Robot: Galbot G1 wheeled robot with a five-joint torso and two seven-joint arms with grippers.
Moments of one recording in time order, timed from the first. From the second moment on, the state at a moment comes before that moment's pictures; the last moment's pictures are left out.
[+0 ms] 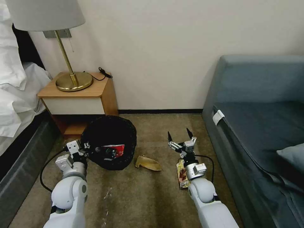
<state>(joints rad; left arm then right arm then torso) 1.30 -1.51 -0.71 -1.98 -0.36 0.38 -0.16 -1.17 1.43 0.31 1.54 0.08 0.37 -0.03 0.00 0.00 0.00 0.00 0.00</state>
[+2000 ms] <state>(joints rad) 1.31 -1.52 -0.71 -1.98 -0.31 0.38 -0.16 -1.03 1.38 0.29 1.14 0.14 -0.35 -0.10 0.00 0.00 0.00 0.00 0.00</state>
